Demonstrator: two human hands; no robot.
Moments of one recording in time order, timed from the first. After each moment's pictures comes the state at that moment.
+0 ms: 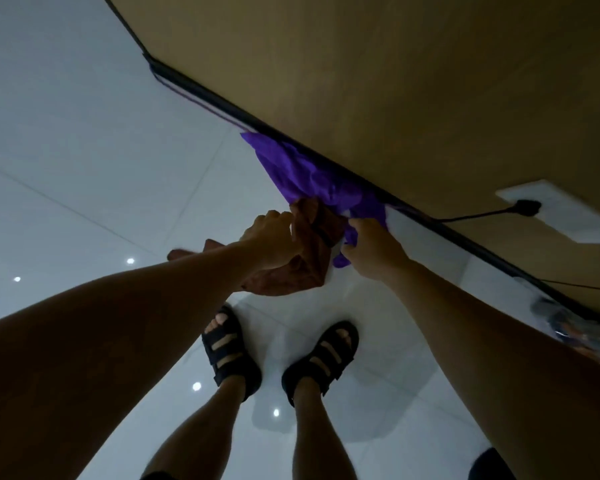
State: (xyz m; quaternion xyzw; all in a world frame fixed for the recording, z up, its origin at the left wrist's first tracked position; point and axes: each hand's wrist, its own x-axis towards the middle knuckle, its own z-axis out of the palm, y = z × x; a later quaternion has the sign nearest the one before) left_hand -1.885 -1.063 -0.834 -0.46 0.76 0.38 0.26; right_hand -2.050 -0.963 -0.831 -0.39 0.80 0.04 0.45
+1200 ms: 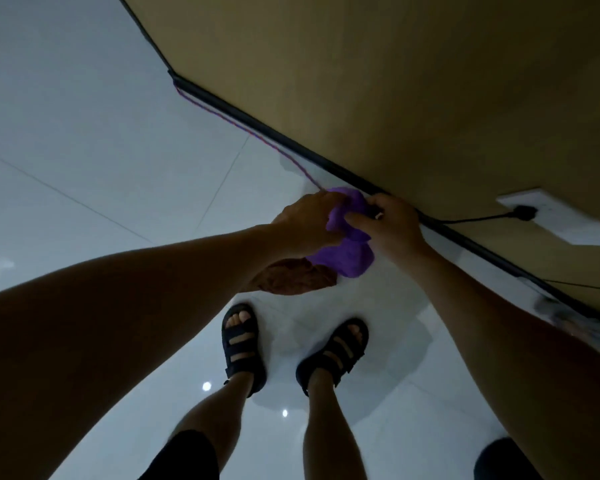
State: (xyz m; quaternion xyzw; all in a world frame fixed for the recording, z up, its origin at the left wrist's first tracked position) left_hand -1.905 -1.082 -0.750 -0.36 0.81 0.45 0.14; right_hand -2.046 -0.987 -0.760 -0.34 0.80 -0.24 0.42
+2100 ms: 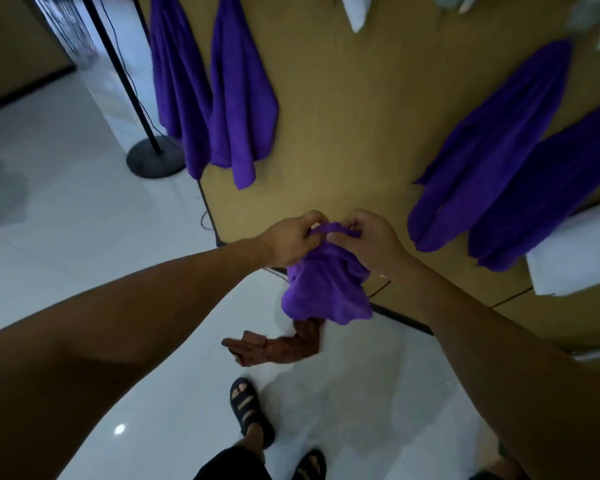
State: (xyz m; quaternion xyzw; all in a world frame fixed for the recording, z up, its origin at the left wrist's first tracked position) left_hand -1.784 -0.963 -0.263 -0.28 0.88 0.38 -0.01; right_hand -1.932 -0.855 -0.271 -0.47 0.77 -0.37 0.23
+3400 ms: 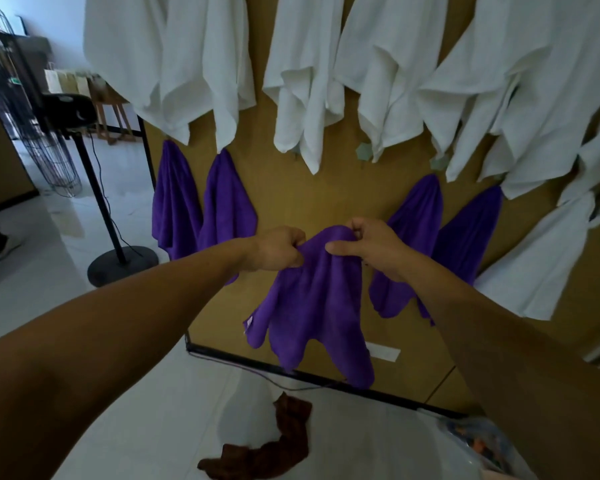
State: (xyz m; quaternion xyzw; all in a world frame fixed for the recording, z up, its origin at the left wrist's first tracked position) left_hand -1.749 -0.983 -0.098 -0.21 0.90 0.38 -0.03; right_hand -1.884 -0.831 -0.081 -0.43 0.72 -0.47 0.28
